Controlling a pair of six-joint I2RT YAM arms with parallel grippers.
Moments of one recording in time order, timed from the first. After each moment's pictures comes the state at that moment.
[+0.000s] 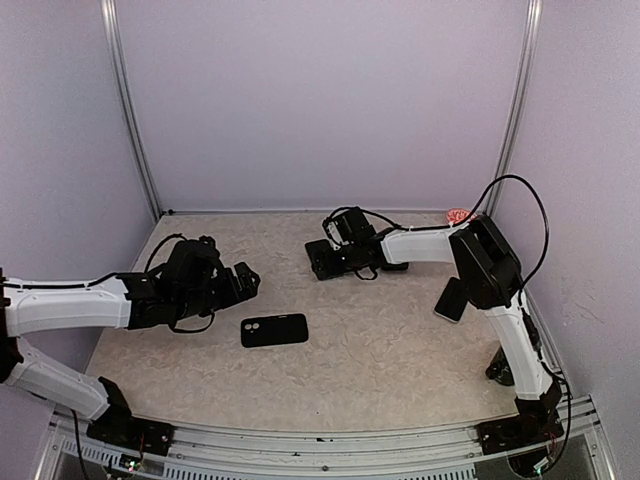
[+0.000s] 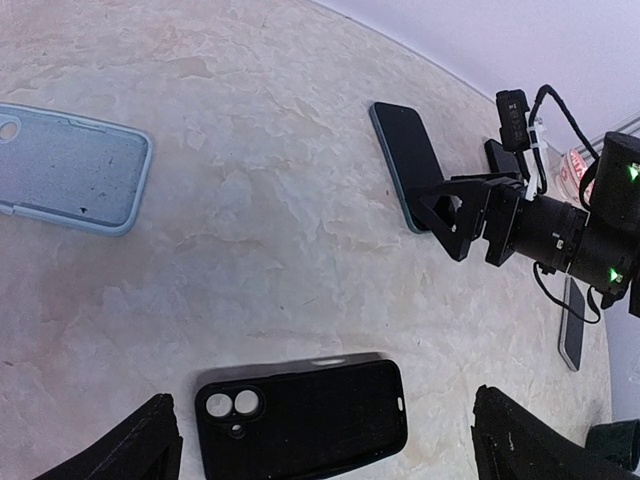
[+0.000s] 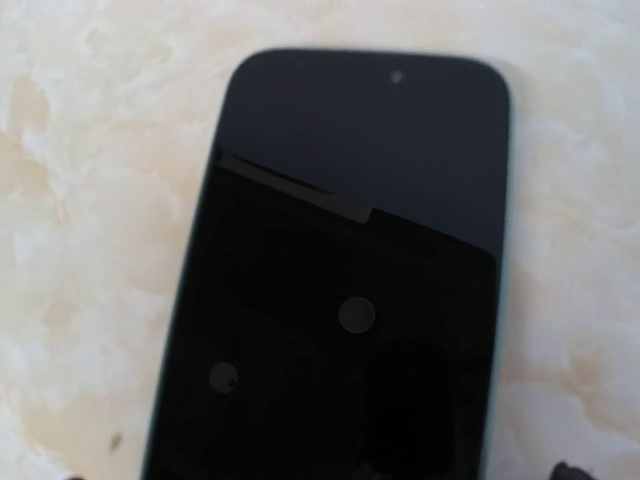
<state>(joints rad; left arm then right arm) -0.78 1.27 0.71 -0.09 -0.32 -0.87 0.69 2.40 1.81 -0.17 0.02 0.24</state>
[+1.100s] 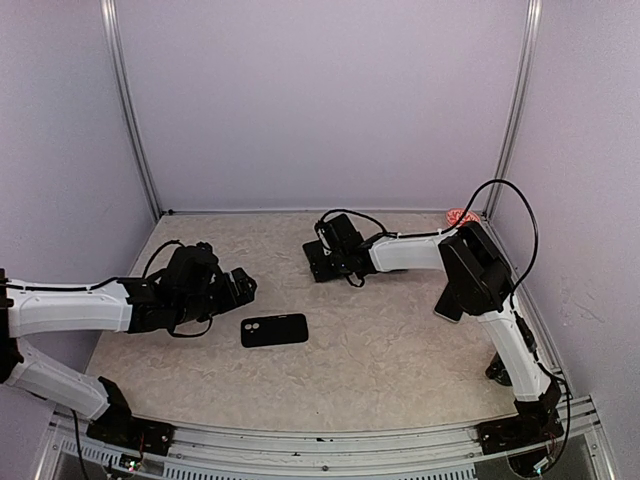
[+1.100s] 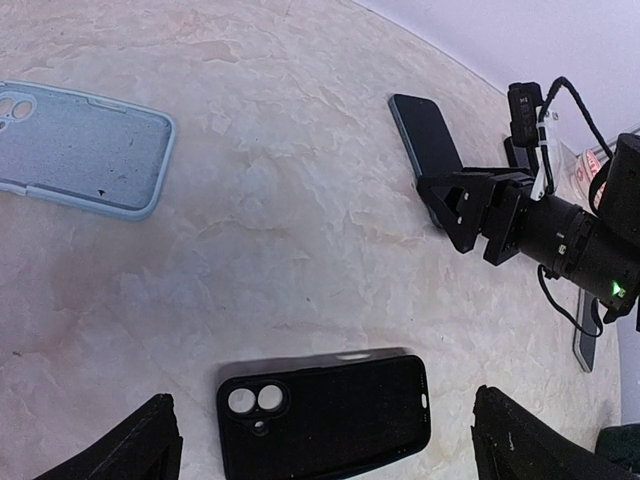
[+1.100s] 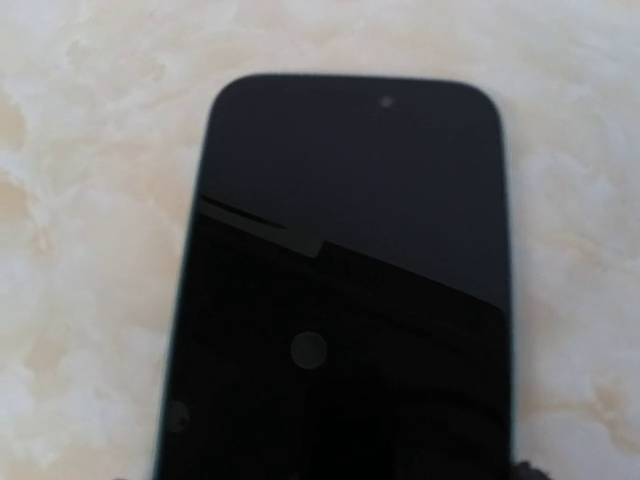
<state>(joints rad) -0.77 1.27 0.67 -0.07 -0.32 -0.88 0.74 2.46 1.87 -0.16 0.20 0.21</state>
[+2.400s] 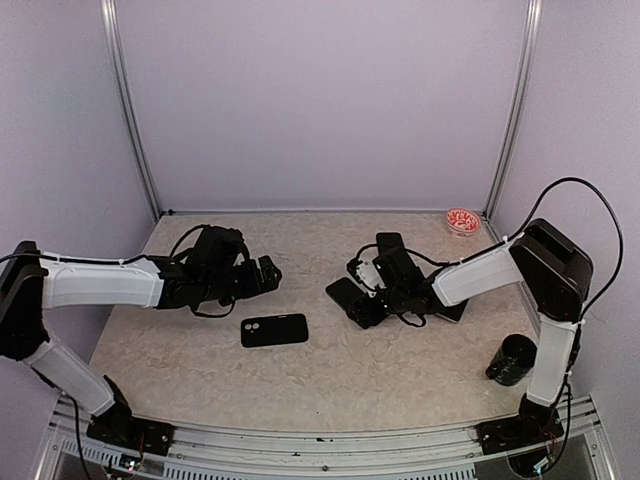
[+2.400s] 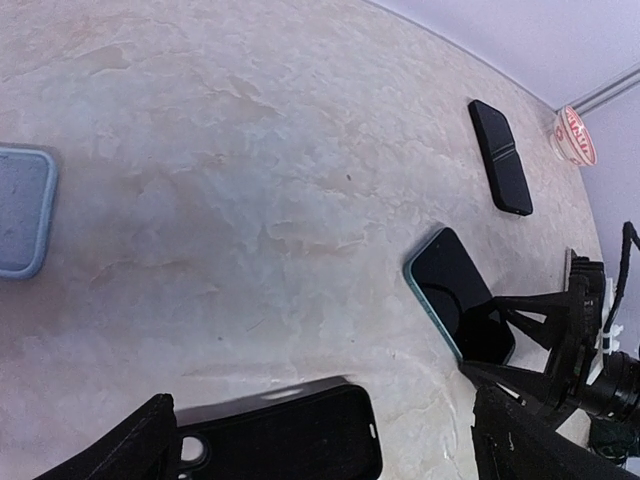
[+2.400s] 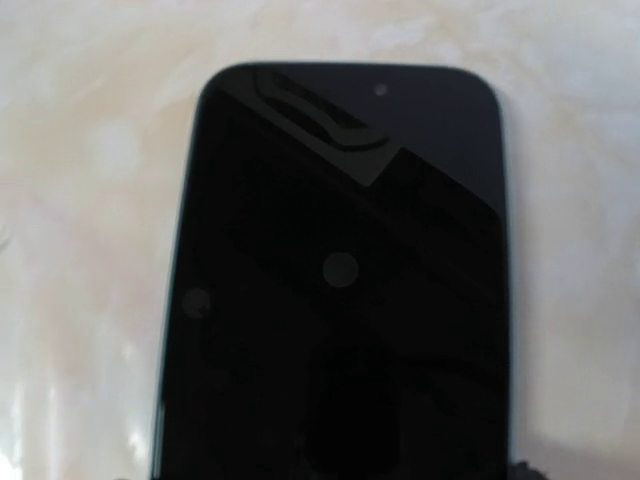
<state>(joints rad) -0.75 1.48 0.86 -0.06 -0.20 -0.80 0.75 1.92 1.00 0.12 0.00 0.03</state>
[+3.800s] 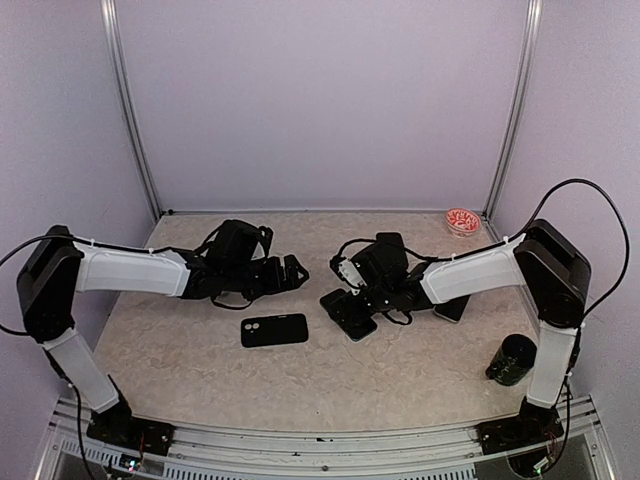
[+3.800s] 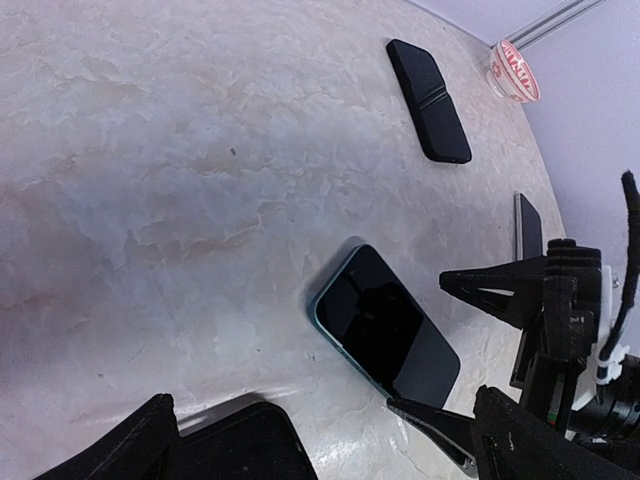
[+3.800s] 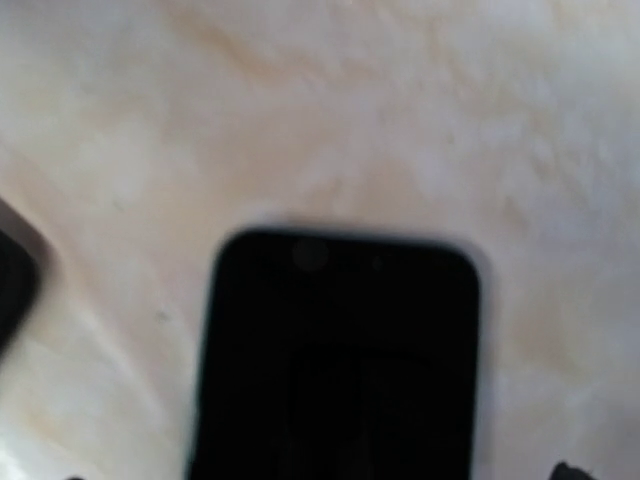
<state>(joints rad) -0.74 1.68 1.00 0.04 0.03 -0.71 0.85 1.90 1.11 -0.01 0.09 0.09</state>
